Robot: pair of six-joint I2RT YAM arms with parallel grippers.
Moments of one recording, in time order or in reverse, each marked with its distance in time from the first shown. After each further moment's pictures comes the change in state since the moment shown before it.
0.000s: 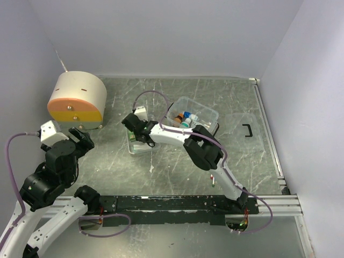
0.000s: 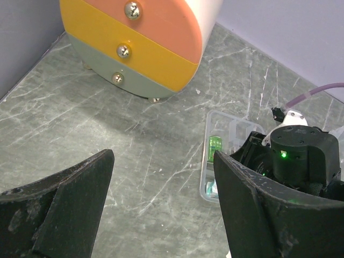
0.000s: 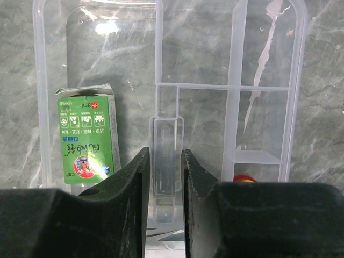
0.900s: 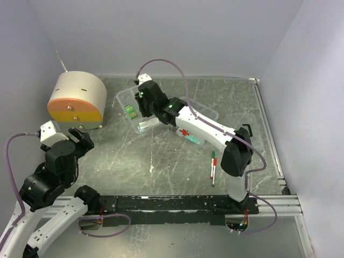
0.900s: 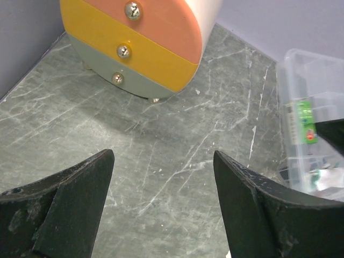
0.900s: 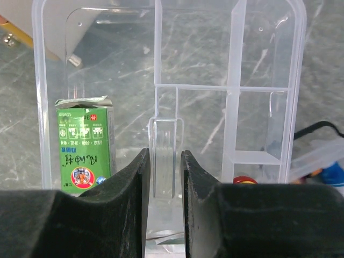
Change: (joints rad) left arm 0.000 -0.003 0.000 0.000 0.000 -0.001; right arm -0.077 -0.365 0.045 -0.042 -0.241 -0.358
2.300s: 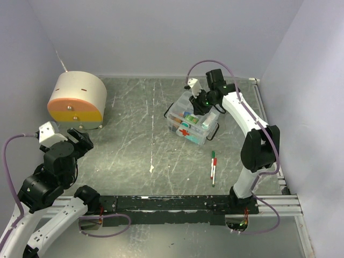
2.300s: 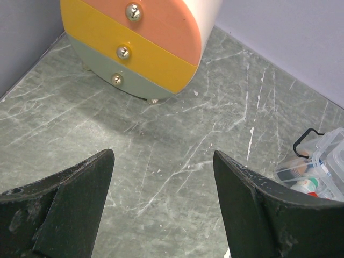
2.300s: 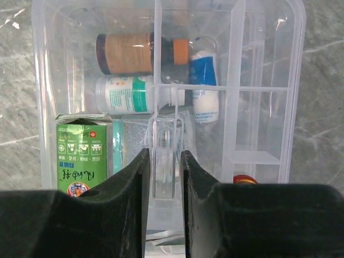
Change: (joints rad) left arm 0.000 -0.014 0.000 -0.001 0.002 -0.003; right arm -0.626 -0.158 -0.221 -0.343 -0.635 -0.853
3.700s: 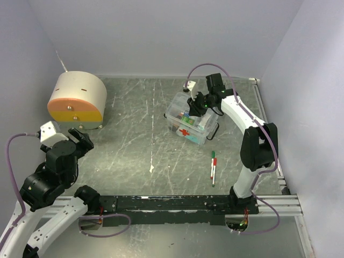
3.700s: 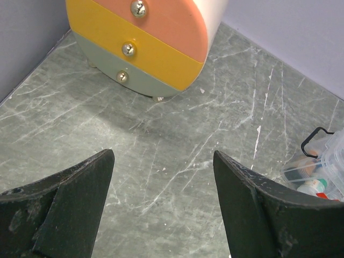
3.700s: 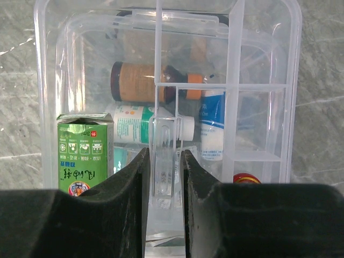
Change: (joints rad) left arm 0.000 0.016 0.000 -0.018 -0.014 -0.007; right arm -0.023 0.031 -0.100 0.169 -0.176 -0.071
